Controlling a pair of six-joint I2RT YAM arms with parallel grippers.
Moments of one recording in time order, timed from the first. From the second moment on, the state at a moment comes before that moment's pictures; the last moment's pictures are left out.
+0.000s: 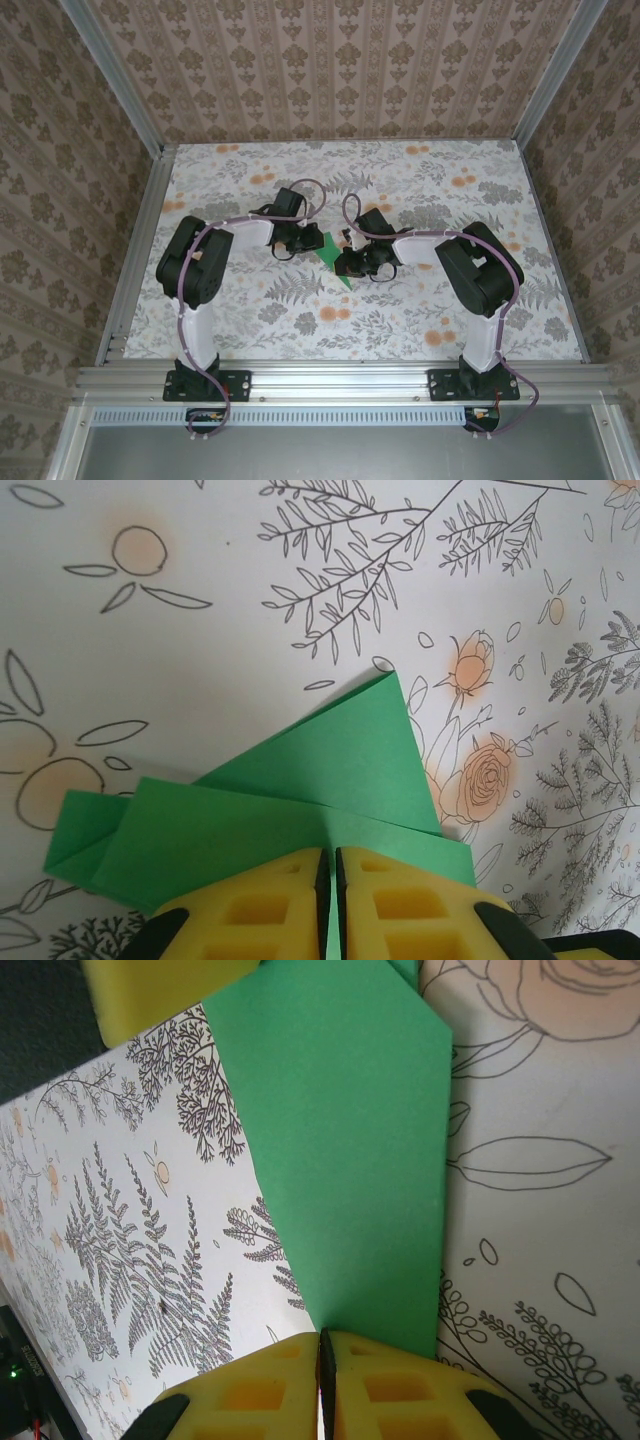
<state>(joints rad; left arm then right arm) -0.53 1.96 1.16 -0.23 0.41 -0.56 0.53 1.91 1.00 -0.16 -0.53 0.54</state>
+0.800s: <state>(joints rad) -0.39 1.98 1.19 -0.26 0.42 -0.55 0.53 1.91 0.99 -0.14 -0.54 0.54</state>
